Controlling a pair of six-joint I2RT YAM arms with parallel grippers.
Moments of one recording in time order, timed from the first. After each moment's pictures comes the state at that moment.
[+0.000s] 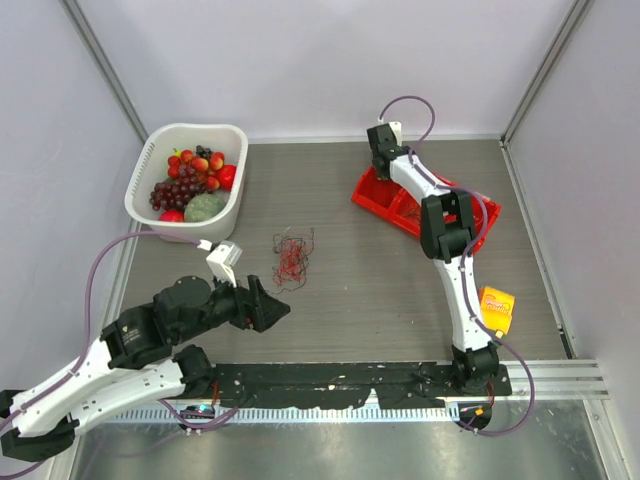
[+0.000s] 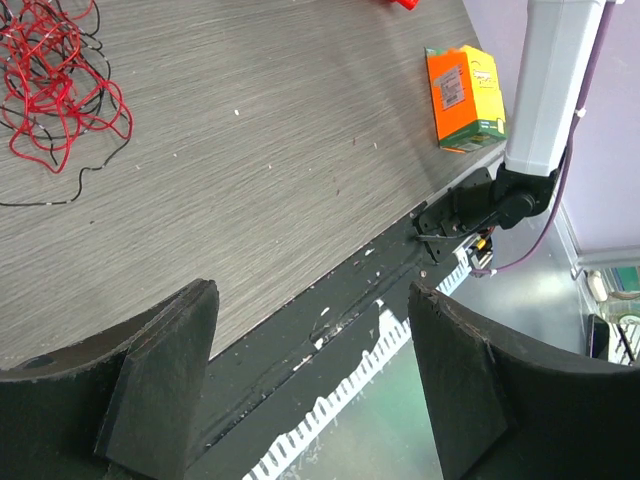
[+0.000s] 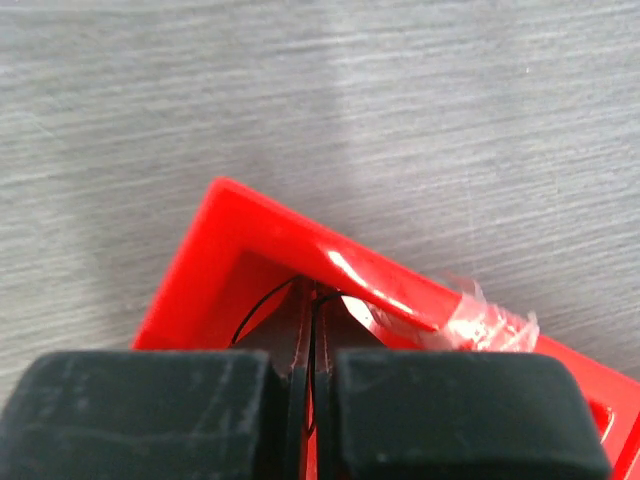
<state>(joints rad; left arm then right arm) -1.03 0.50 0.78 -0.69 -0.13 -0.73 0.30 2.50 2.13 -0.49 0.47 0.20</state>
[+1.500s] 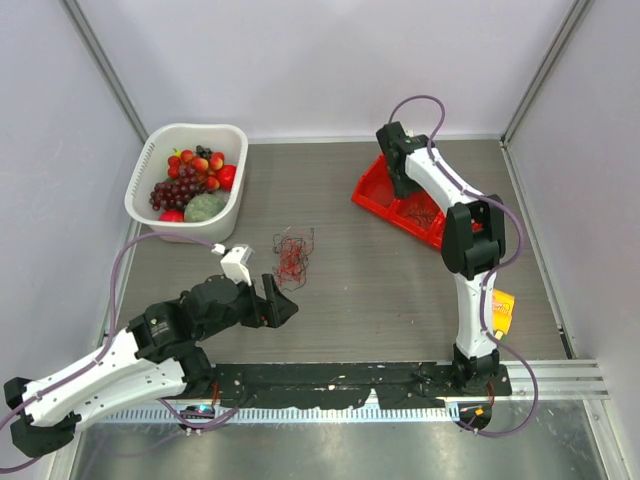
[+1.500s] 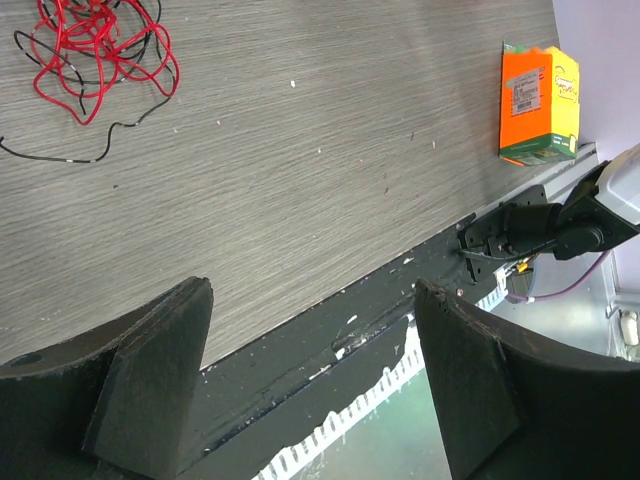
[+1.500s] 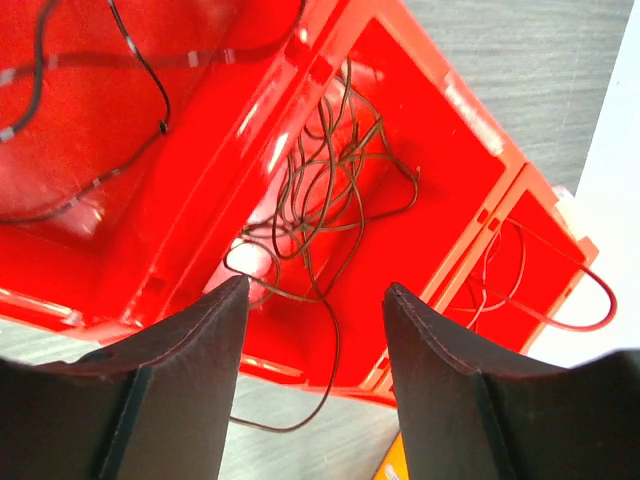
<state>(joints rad) -1.03 0.59 0.68 -0.65 -0.20 -0.84 0.32 2.16 1.94 -0.96 0.55 0.11</state>
